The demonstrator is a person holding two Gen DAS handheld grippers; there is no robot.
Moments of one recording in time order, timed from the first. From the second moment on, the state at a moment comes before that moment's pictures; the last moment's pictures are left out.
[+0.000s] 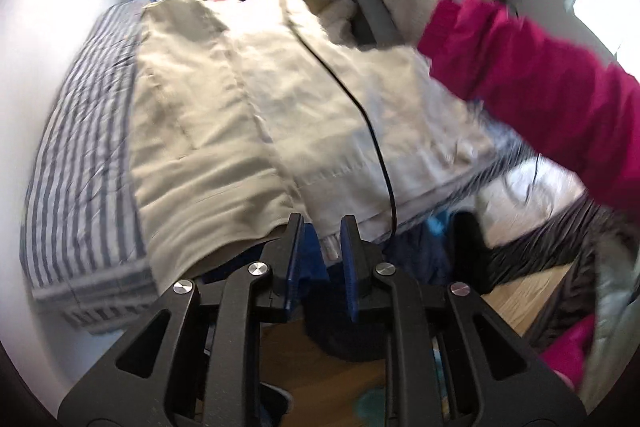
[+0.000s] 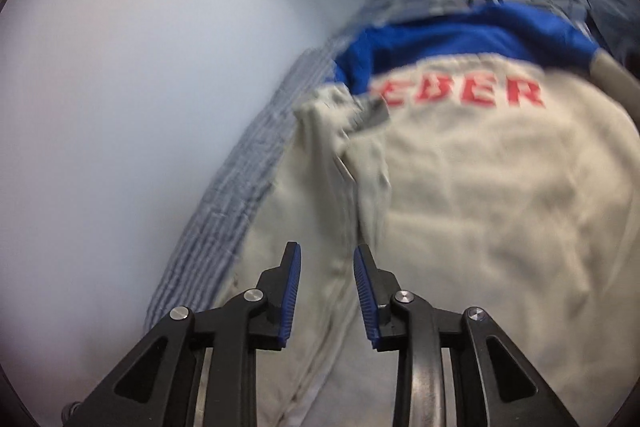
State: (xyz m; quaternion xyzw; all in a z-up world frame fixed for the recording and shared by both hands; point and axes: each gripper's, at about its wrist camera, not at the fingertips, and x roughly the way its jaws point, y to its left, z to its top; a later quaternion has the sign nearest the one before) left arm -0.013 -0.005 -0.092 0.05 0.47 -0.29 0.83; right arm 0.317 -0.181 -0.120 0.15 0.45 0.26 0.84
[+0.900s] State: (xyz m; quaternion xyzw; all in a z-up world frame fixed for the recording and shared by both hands) left arm 0.020 0.001 -0.126 0.04 0.47 -0.21 0.86; right arm 0.359 -0.149 -0.155 0.10 0.49 0.21 0.84
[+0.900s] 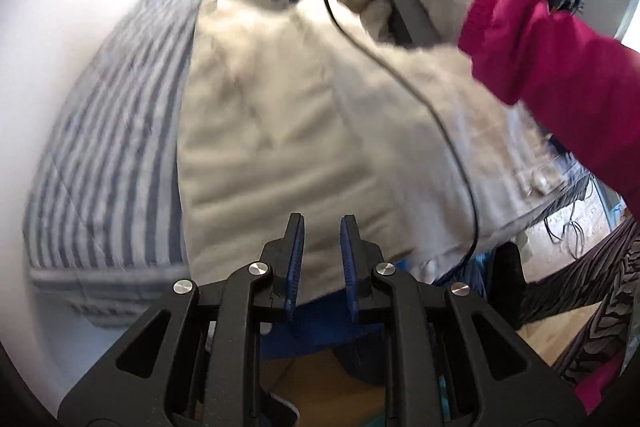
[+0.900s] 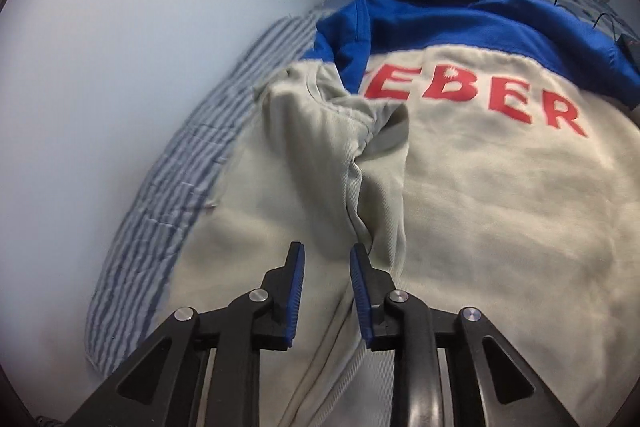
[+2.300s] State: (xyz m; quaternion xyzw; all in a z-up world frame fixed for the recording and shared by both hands) left arm 0.099 -0.142 -0.065 0.00 0.43 -0.35 0.83; right arm 0.119 -0.545 -0.110 0.20 0.48 -0.01 0.85
